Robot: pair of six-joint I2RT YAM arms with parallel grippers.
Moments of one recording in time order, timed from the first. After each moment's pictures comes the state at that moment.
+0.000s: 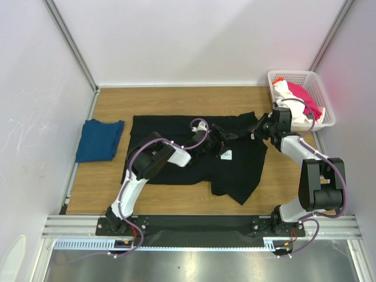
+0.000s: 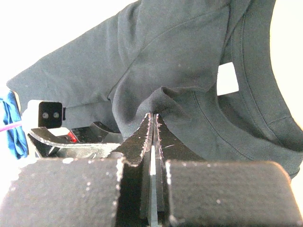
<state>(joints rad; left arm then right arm) -0.80 2.25 1.15 0.81 0.11 -1.51 0.04 1.50 0.87 0.00 -0.24 0.62</state>
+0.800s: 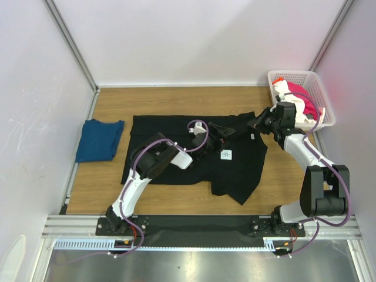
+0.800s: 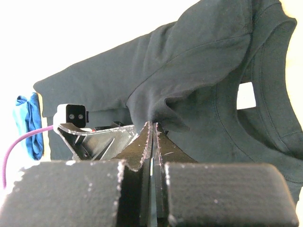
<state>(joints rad) -0.82 2.30 1.15 0.97 -0.08 -1.54 0.03 1.44 0.93 -0.06 -0.29 0.61</state>
